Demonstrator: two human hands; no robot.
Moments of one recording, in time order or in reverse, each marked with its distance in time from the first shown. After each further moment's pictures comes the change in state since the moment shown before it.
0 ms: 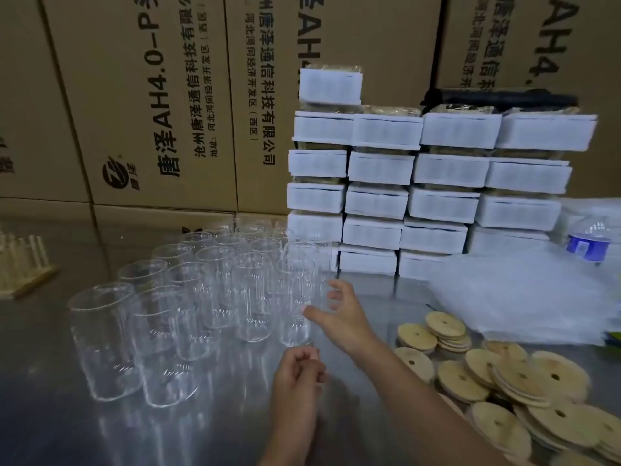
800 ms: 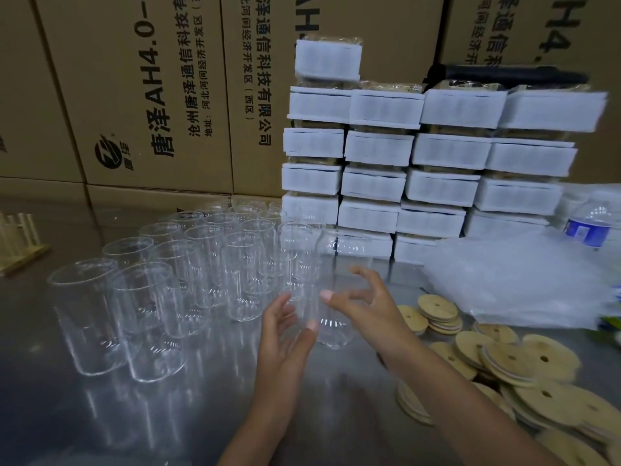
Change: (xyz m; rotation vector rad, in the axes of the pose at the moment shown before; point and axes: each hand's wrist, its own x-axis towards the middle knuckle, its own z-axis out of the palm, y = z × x) left_hand 0.008 0.002 -0.009 -0.005 -0.113 0.295; right_hand -0.035 -0.006 -0.043 0.128 -0.022 -0.002
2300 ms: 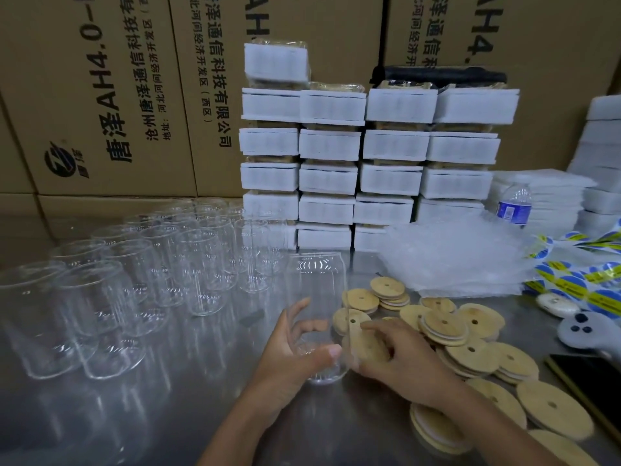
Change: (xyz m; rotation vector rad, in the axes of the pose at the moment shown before) left_hand -0.032 -0.009 0.043 0.005 -0.433 -0.204; right_hand -0.079 0.044 -0.105 -0.803 0.022 -0.101
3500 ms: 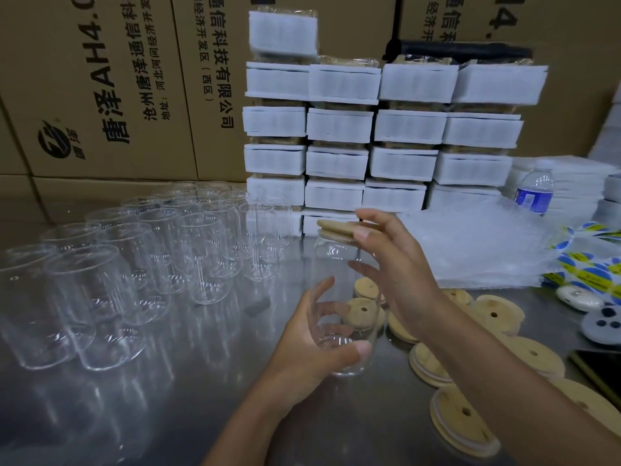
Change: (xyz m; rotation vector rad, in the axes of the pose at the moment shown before) left_hand 0.012 -0.002 -0.001 0.013 -0.105 0.060; right_hand 0.042 -0.089 -0.029 0.985 0.131 -0.065
